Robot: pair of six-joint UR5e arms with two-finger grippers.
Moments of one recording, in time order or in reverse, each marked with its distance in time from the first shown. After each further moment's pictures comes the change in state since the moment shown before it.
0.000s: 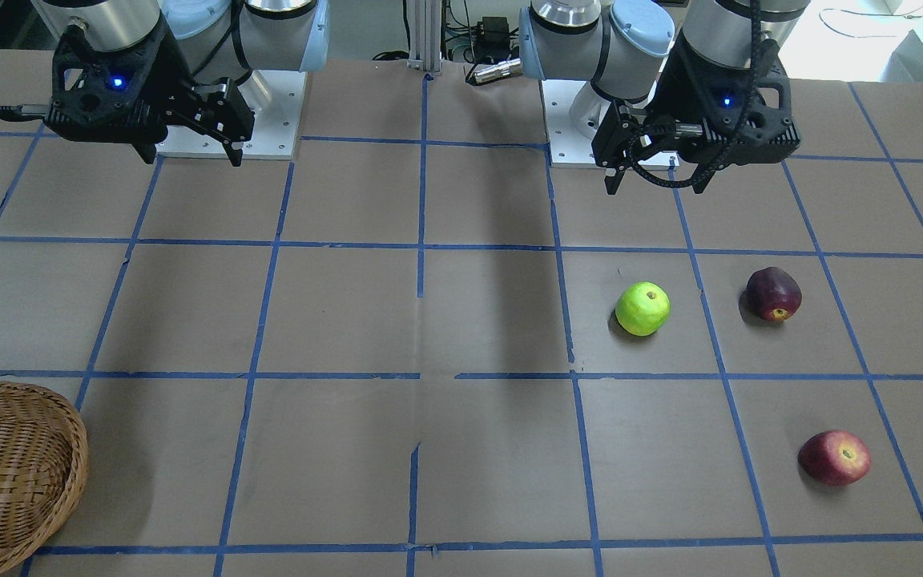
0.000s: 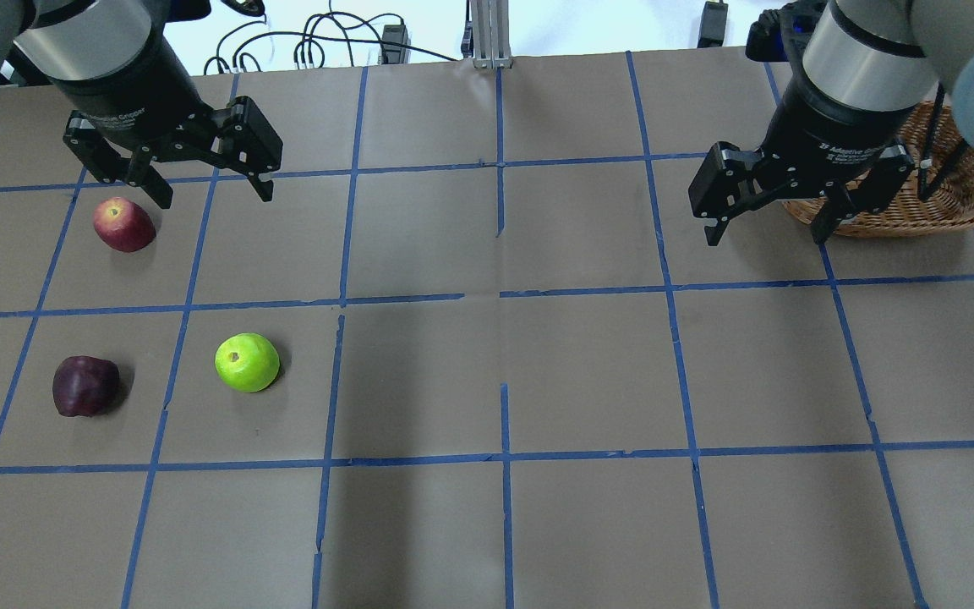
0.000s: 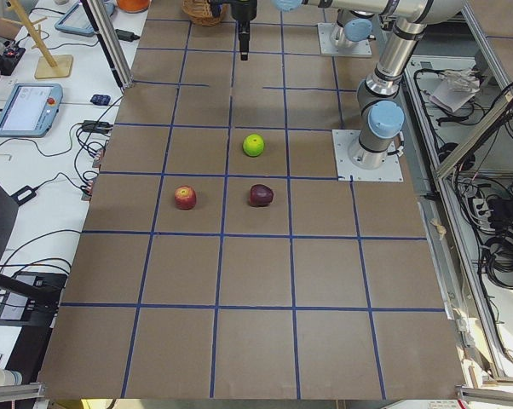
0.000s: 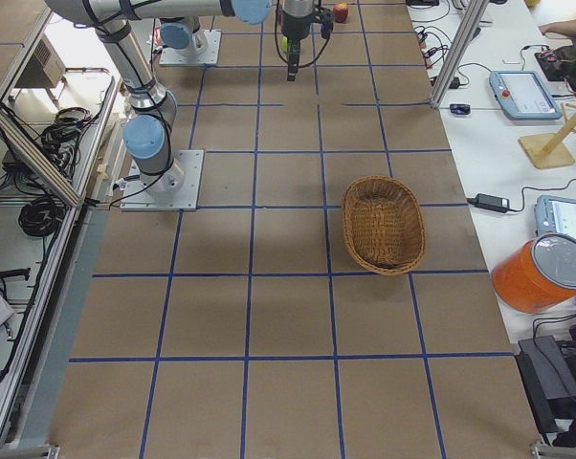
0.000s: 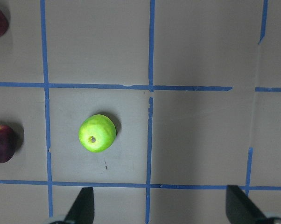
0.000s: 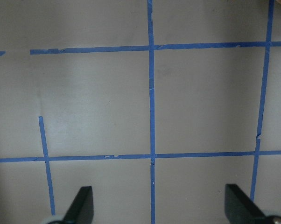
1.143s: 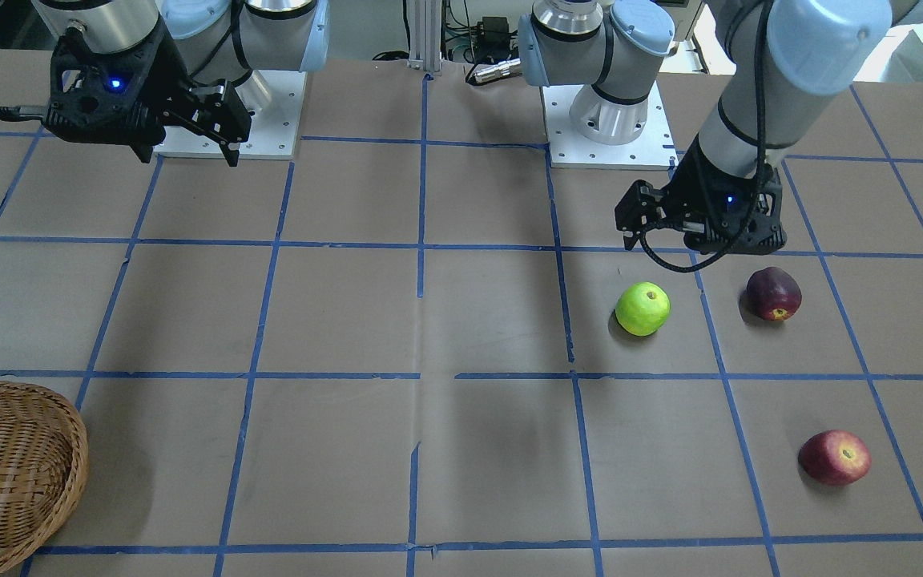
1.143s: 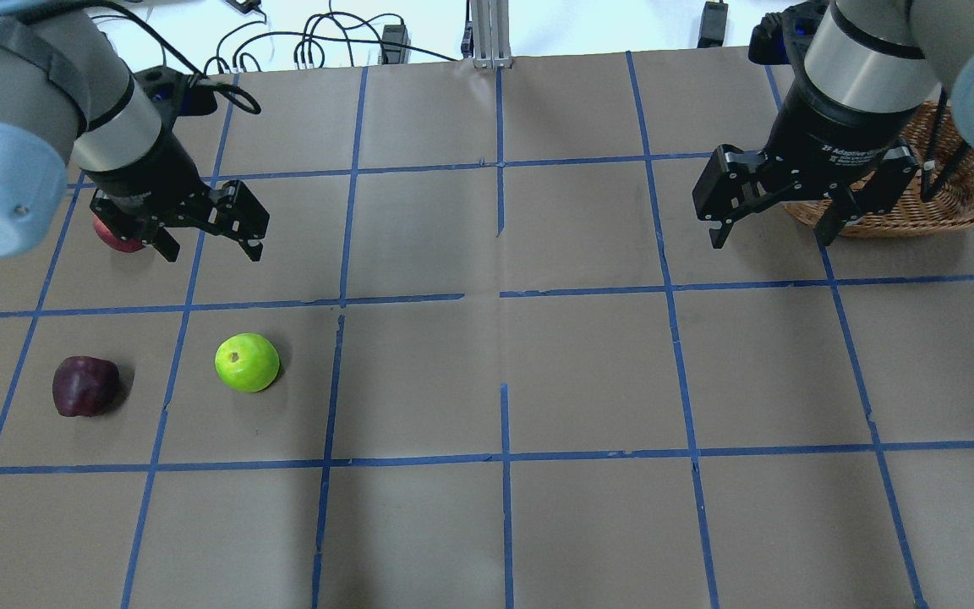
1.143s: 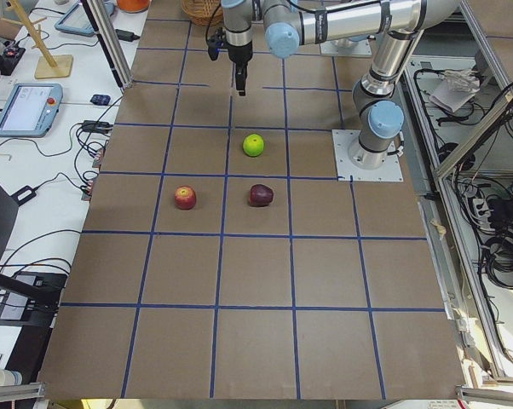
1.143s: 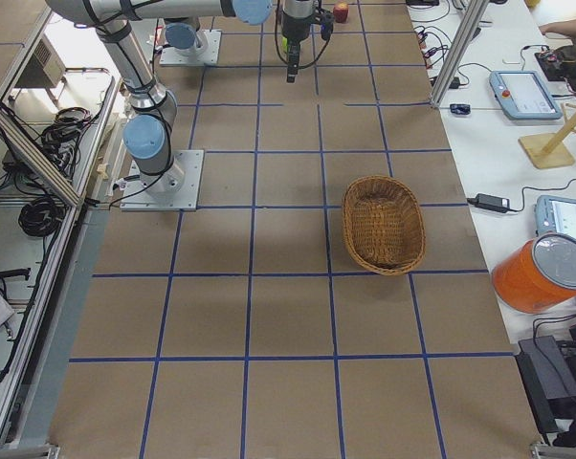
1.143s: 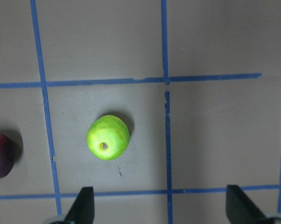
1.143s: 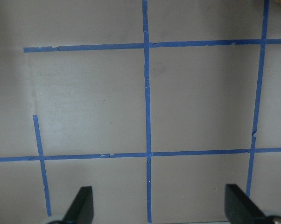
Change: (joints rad) left arm 0.140 -0.023 -0.308 0.281 -0.010 0.249; right arm -0.002 0.002 0.000 0.008 -0.015 0.001
